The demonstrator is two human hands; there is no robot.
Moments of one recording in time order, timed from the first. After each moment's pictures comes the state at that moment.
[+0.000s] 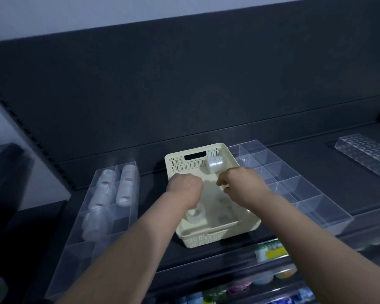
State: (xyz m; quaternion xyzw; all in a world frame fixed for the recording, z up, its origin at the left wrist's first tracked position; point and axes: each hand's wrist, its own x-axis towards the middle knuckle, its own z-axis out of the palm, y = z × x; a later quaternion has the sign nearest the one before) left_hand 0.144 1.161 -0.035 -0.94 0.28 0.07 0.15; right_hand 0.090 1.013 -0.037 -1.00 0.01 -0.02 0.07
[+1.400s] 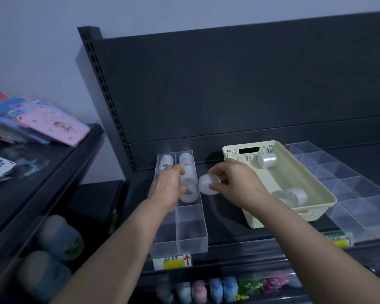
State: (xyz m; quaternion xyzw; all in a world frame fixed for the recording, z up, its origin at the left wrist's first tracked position) left_hand 0.128 1.372 -0.035 -0.97 0.12 -0.05 -0.18; right_hand 0.066 1.188 -0.006 -0.95 -0.08 -0.12 0.26
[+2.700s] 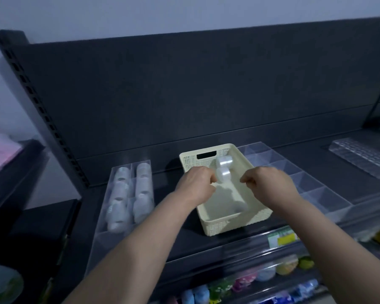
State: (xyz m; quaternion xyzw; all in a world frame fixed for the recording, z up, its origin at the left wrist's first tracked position) left_hand 0.118 1.207 -0.018 -0.94 0.28 0.03 -0.19; right_hand 0.037 1.034 -0.016 -0.99 0.11 -0.10 0.05
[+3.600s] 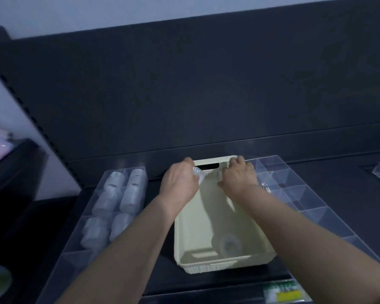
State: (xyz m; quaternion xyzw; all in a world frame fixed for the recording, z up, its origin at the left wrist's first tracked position) left_hand 0.178 1.170 -0.013 -0.98 0.09 -0.06 -0.18; right_hand 0.186 1.018 -0.045 -1.00 0.02 0.00 -0.08
